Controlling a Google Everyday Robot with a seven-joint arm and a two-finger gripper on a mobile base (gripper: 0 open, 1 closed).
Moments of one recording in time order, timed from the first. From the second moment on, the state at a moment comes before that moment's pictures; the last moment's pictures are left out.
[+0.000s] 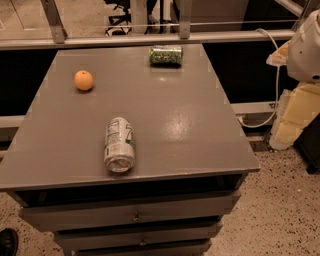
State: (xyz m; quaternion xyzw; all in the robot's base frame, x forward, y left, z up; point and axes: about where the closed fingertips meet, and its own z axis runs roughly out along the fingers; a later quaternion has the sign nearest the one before) arm 0.438 -0.216 0.977 -0.60 0.78 -0.04 0.16
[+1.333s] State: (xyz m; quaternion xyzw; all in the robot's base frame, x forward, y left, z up) arm 0.533 -0.178 0.956 -0.61 0.75 0.01 0.26
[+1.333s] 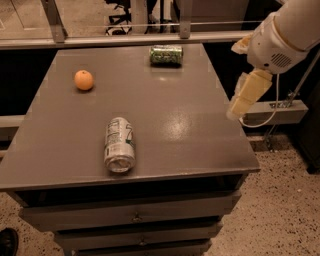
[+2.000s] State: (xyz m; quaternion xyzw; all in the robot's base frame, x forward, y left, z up) arm 0.590 -0.153 0.958 -0.60 0.73 0.04 0.32
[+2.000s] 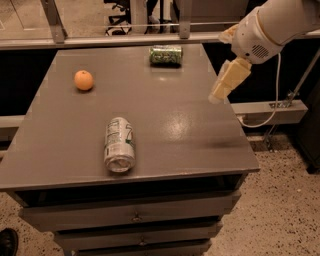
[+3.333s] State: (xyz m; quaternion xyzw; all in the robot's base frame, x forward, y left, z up) arm 0.792 -0.092 0.908 -0.48 0.70 0.16 0.50
